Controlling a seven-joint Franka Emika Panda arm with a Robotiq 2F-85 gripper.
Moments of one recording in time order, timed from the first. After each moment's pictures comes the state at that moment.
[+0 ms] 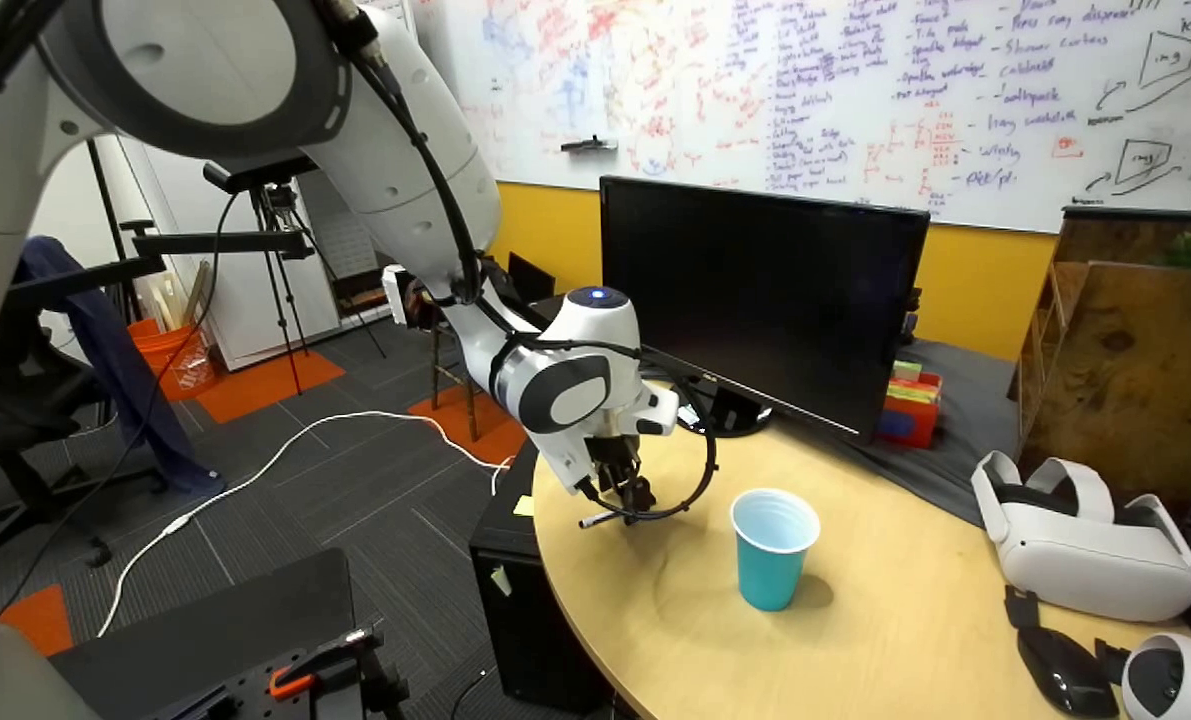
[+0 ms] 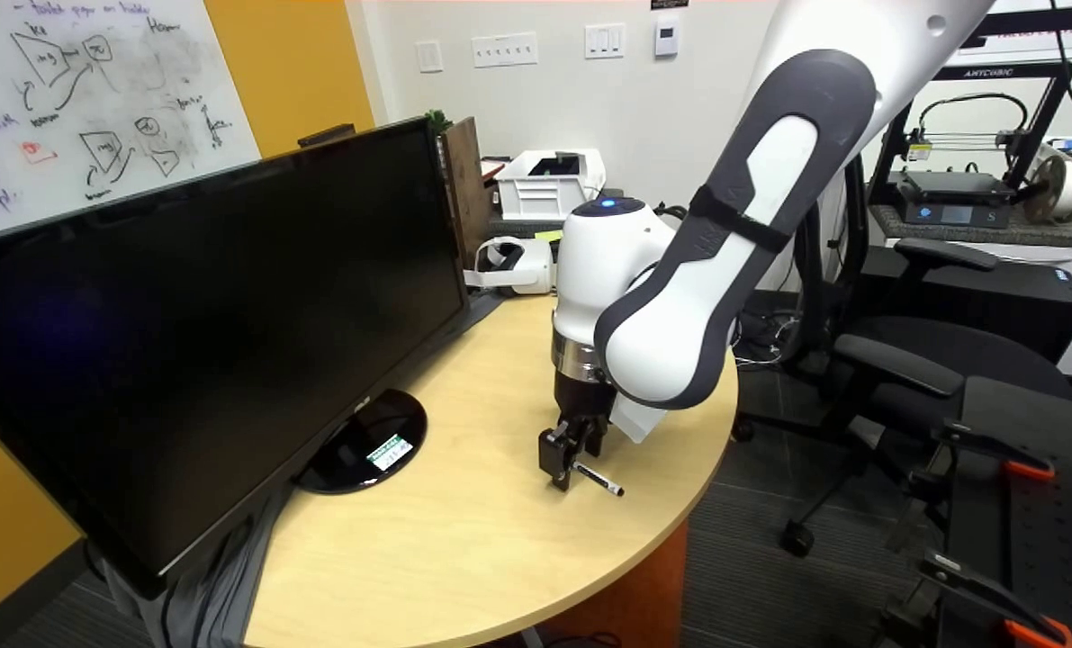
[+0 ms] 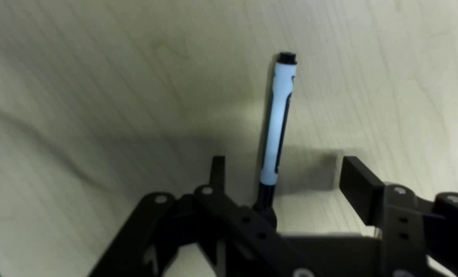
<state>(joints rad) 0.18 0.64 0.06 -2.12 0.09 2.86 0.14</state>
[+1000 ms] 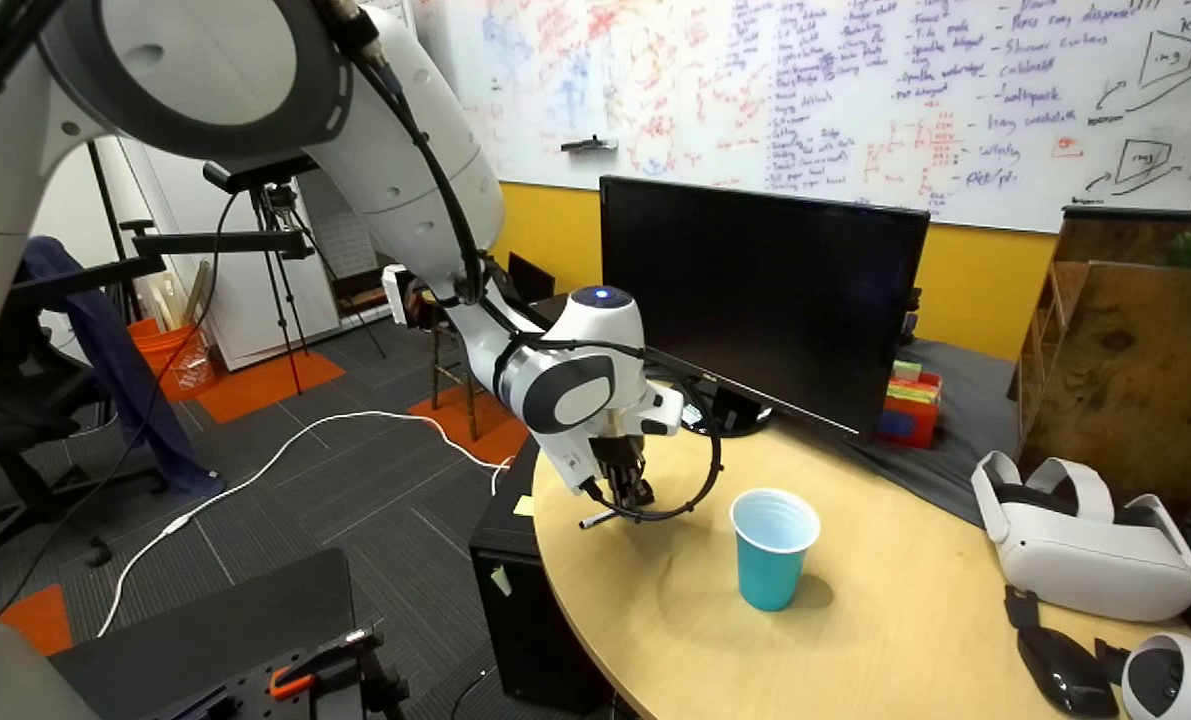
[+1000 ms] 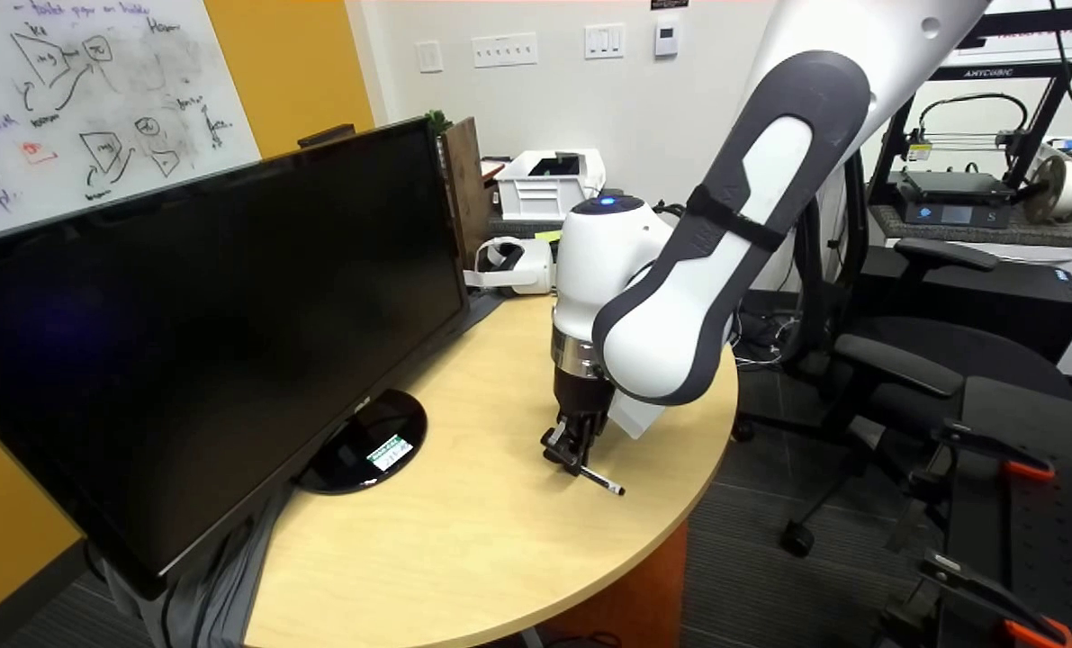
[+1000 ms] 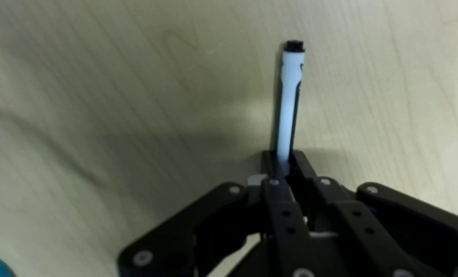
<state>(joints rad) 0.19 0.64 0.05 -2.11 0.09 2.86 0.15</state>
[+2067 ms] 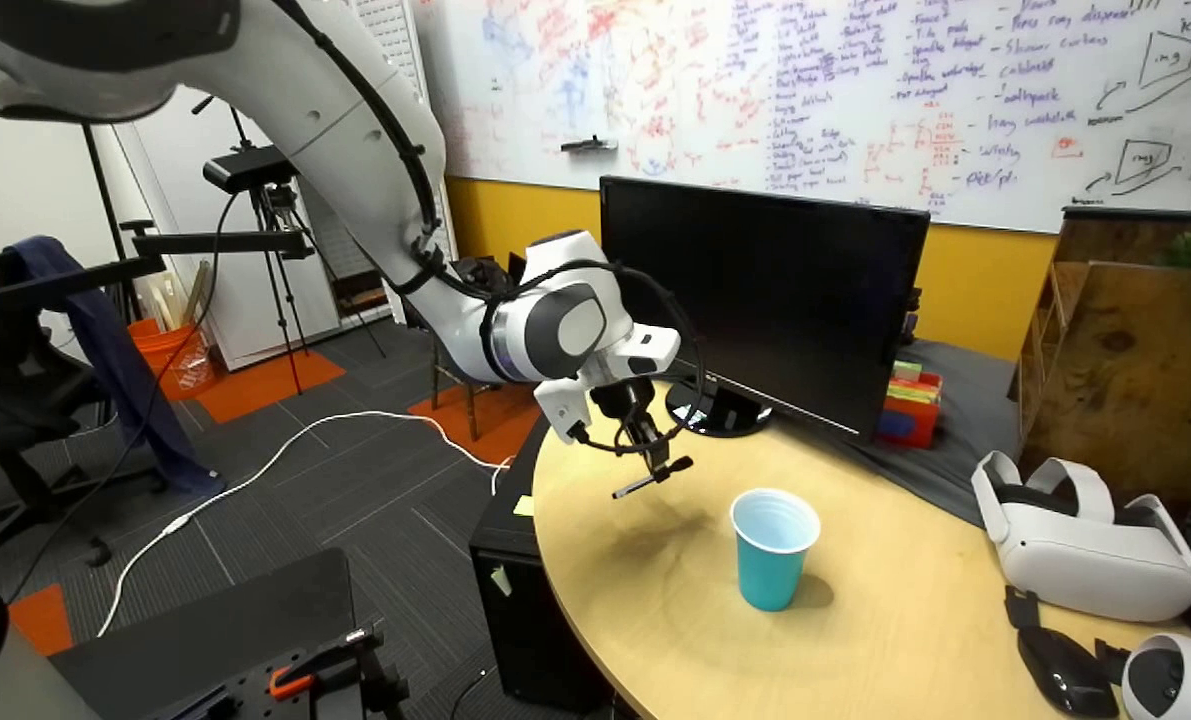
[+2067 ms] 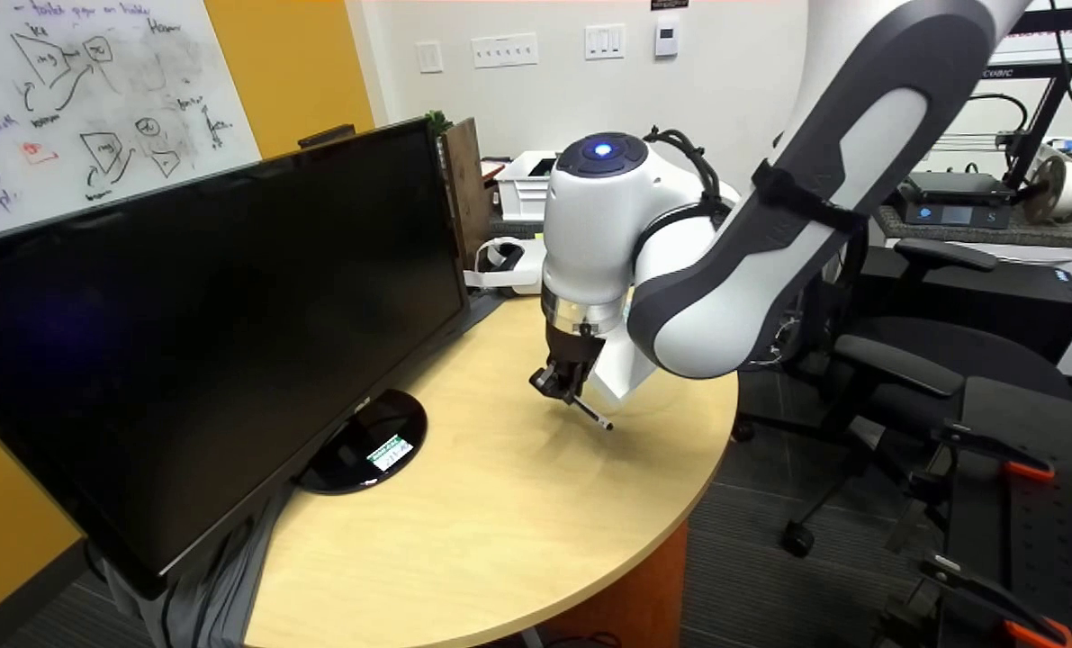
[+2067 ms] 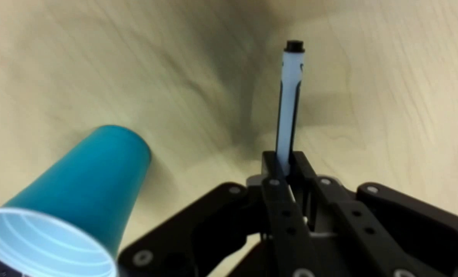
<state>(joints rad) 0.61 0.53 -0.39 -2.16 -0.22 2.86 0.62</state>
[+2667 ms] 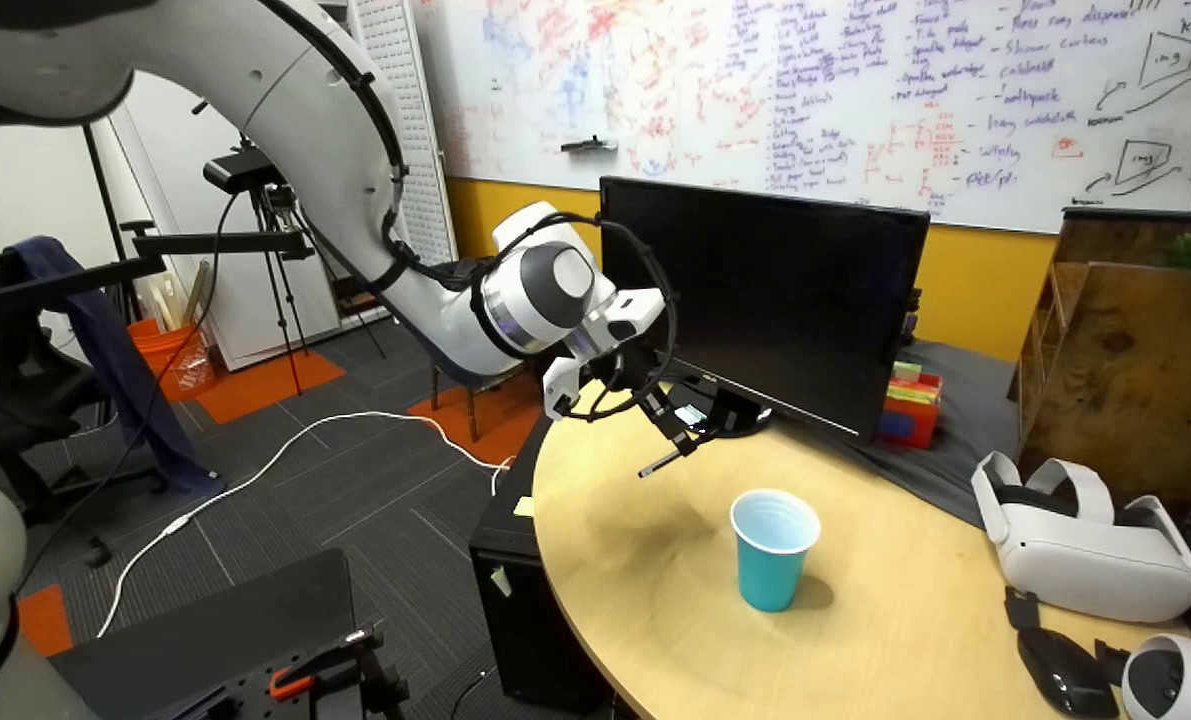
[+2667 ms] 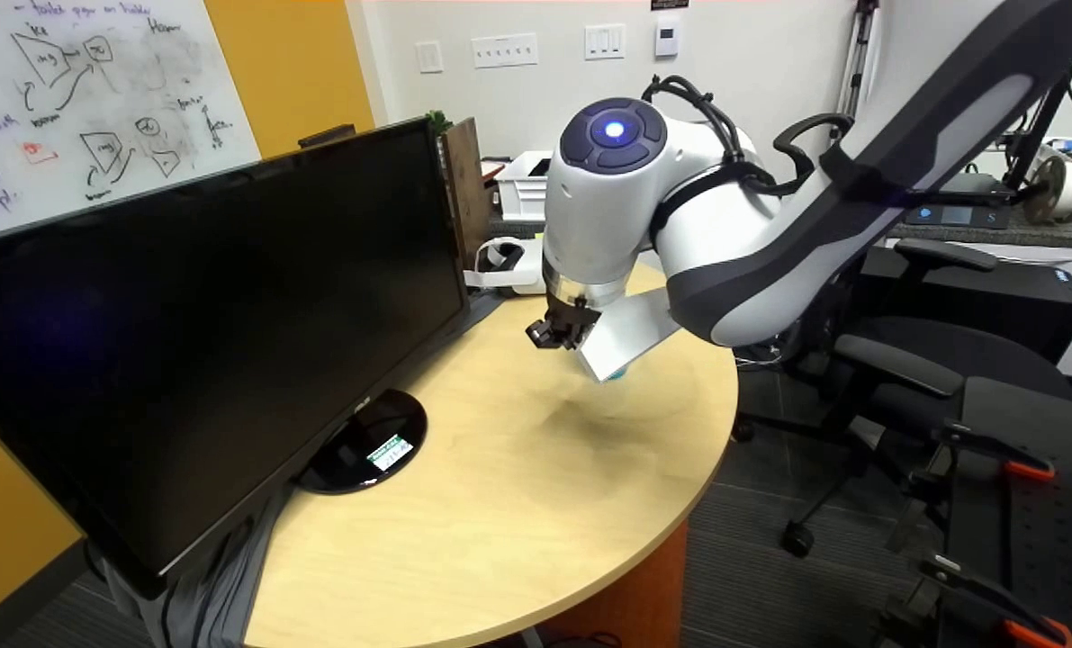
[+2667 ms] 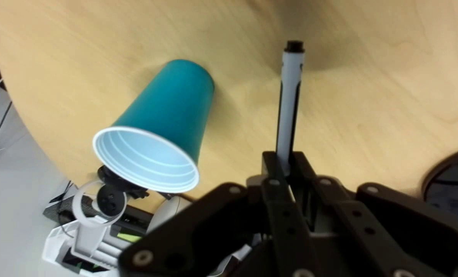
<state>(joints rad) 0.94 0.51 -0.76 -2.18 -0.53 2.85 1.10</state>
